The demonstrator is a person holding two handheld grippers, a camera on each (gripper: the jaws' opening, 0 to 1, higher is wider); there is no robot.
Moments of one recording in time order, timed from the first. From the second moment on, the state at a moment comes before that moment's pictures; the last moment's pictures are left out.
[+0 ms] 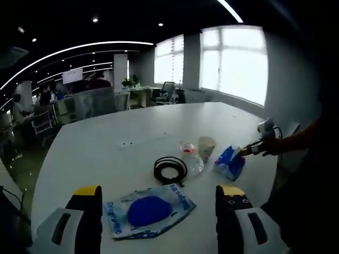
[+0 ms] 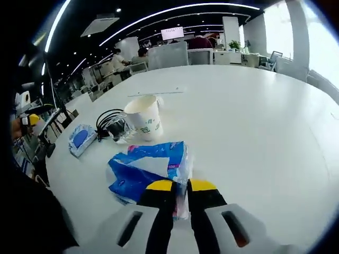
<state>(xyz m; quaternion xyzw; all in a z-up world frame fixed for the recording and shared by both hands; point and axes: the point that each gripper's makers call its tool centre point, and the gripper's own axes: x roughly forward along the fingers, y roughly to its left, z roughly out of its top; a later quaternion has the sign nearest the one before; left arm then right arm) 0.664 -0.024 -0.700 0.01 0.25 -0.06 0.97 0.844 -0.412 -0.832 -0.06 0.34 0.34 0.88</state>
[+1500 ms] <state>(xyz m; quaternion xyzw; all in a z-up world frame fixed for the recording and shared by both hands) 0.655 0.022 -0.745 0.01 0.29 -0.07 0.95 0.774 -0.269 -0.780 0.00 0.29 0.43 0.85</state>
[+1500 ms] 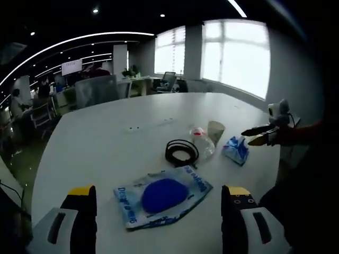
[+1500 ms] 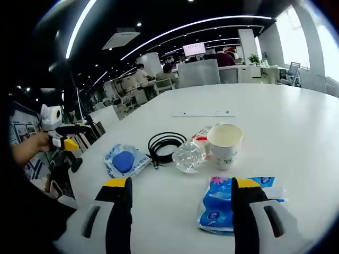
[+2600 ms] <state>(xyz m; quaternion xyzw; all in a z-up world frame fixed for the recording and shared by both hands) 0.662 0.053 -0.823 -0.02 0.38 -0.06 0.92 0.738 -0.158 -0.822 0.06 0.38 0.48 0.79</state>
